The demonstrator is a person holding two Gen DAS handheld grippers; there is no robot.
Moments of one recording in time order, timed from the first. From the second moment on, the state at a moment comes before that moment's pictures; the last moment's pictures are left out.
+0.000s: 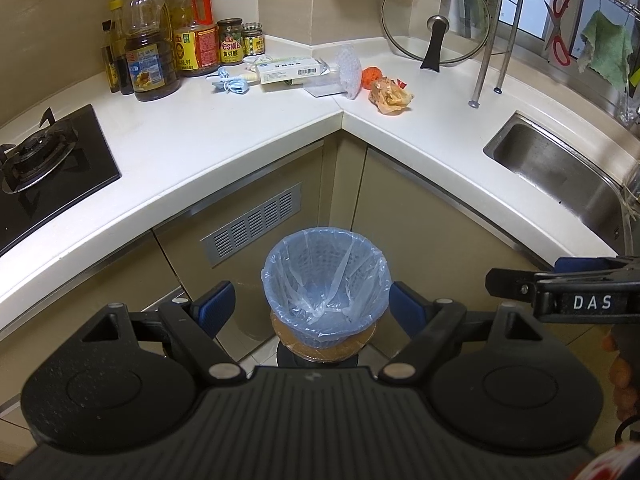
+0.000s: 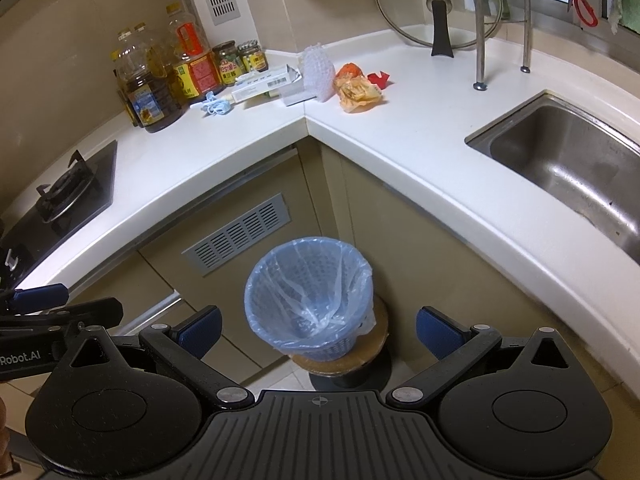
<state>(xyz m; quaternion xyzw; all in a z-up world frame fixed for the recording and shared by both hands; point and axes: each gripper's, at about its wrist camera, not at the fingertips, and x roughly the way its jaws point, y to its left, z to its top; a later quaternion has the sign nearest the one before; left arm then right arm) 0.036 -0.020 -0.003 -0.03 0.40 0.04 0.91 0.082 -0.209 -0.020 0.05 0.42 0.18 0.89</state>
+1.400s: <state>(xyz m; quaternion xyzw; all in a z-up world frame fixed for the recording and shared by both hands) 0.270 0.059 -0.015 0.00 0.36 -0.02 0.93 0.299 -0.191 -0.031 0.10 0.32 0.14 0.93</state>
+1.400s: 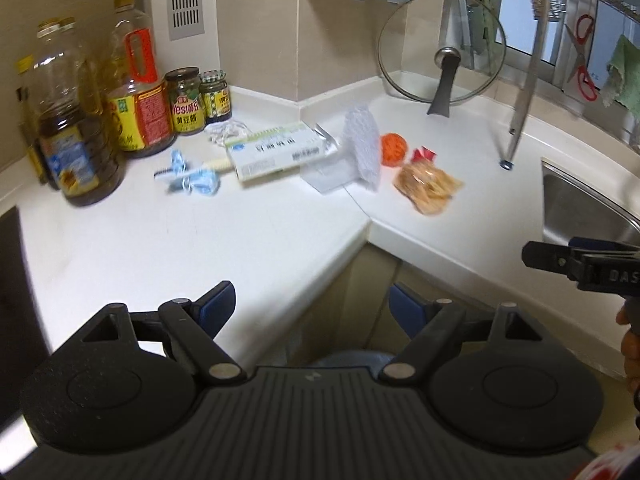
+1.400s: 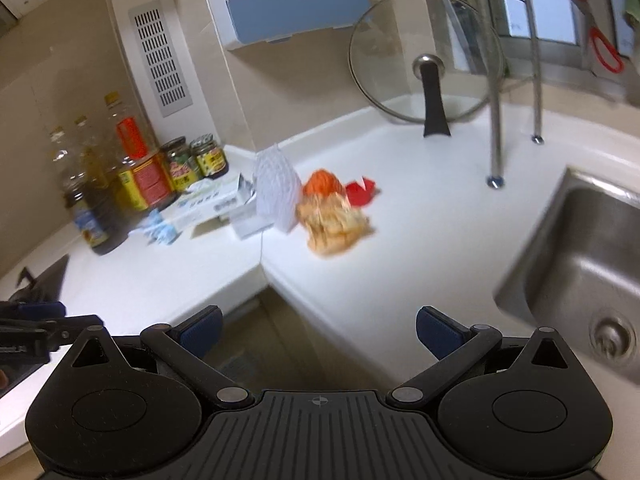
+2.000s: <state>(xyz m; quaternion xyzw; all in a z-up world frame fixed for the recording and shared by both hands) 0.406 0.112 -0.039 0.04 0.36 -0.06 0.93 0.449 -0.133 -0.070 0.03 0.30 0.12 0.95</state>
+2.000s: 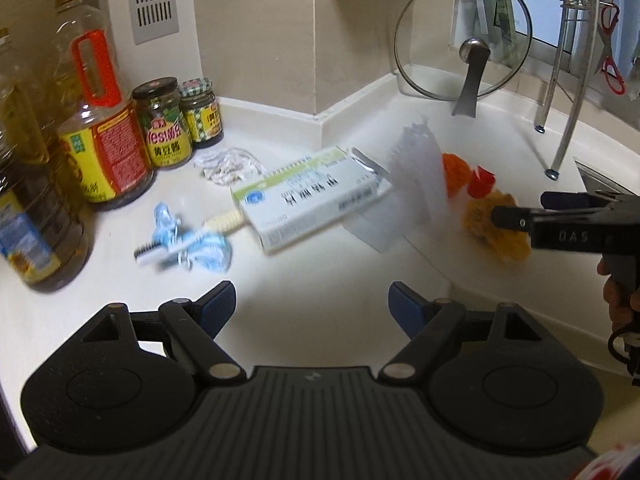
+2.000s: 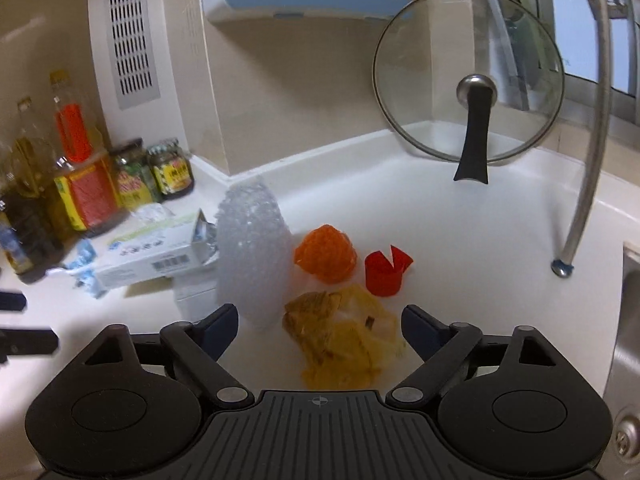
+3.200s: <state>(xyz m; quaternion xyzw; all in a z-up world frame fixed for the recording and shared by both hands) 0.543 0.132 -0.064 0.18 0.35 -0.24 0.89 0.481 -0.146 -0.070 0.08 0.35 0.07 0.93</state>
